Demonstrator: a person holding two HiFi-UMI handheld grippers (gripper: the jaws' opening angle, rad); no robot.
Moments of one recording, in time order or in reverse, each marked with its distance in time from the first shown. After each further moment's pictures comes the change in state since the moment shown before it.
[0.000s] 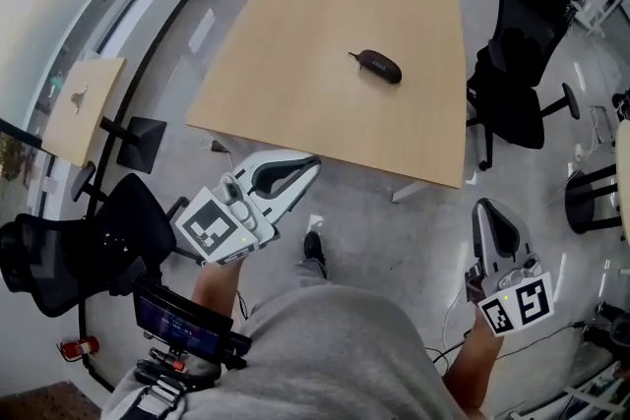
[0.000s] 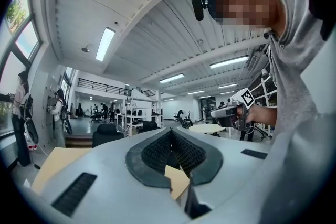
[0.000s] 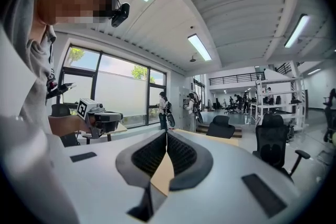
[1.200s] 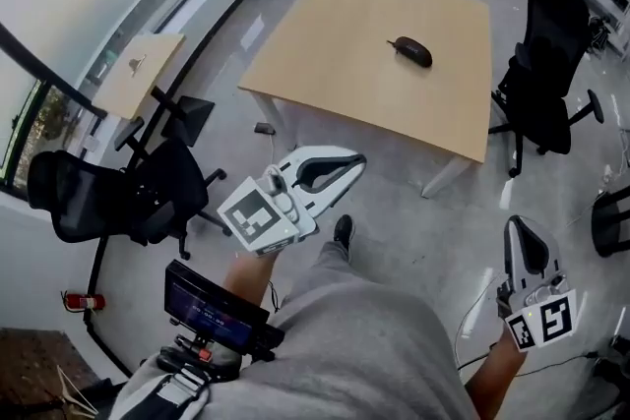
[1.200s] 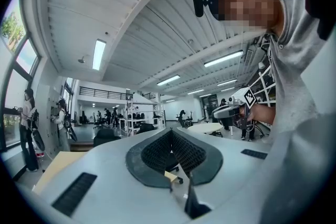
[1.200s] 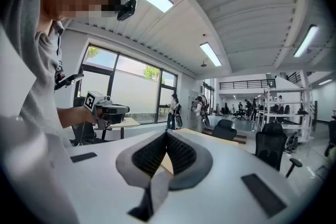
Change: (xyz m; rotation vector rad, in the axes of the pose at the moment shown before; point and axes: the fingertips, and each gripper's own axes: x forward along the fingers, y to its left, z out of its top) left arm -0.036 -0.190 0.027 0.068 -0.010 0.033; right arm -0.189 0.052 -0.020 -0.101 -0.005 0.078
